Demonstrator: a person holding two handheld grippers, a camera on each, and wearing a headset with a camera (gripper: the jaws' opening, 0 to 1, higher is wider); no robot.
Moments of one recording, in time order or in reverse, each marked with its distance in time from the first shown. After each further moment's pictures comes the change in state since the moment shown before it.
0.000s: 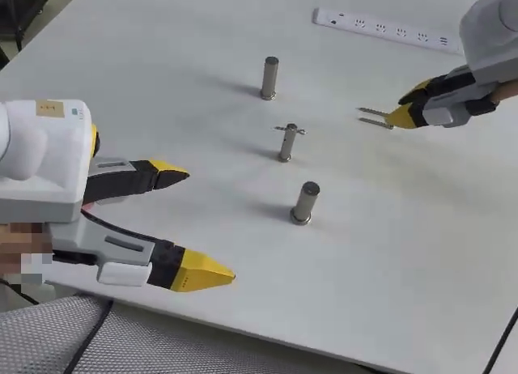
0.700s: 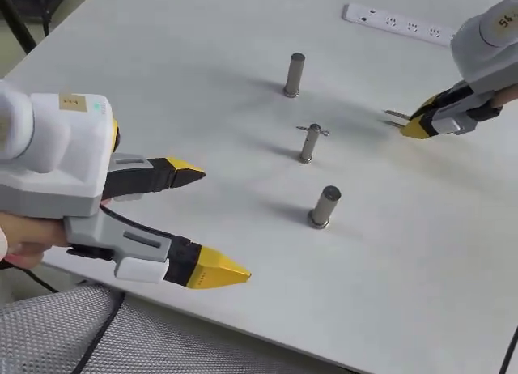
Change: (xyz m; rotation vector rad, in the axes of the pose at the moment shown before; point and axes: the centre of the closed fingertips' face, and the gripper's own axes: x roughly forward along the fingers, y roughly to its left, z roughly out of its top) left arm 0.002 0.003 0.003 -0.036 -0.007 0.015; right arm 0.028 -0.018 -0.012 -0.066 0.137 0.052
